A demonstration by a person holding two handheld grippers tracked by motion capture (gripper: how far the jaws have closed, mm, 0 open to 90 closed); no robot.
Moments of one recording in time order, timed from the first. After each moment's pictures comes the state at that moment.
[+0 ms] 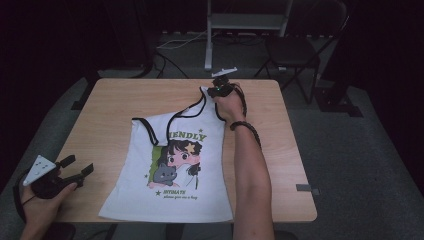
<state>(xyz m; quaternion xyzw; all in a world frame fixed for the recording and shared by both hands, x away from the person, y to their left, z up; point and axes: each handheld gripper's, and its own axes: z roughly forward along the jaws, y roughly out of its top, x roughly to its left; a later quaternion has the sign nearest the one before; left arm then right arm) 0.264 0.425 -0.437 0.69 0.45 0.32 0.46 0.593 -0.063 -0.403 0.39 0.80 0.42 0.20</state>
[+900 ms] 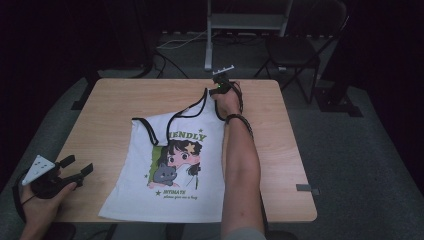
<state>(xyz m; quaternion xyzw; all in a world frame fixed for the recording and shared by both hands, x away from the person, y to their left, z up) 0.264 0.427 -0.437 0.69 0.46 0.31 0.47 0.636 -0.062 -0.426 0.46 0.79 0.35 0.22</state>
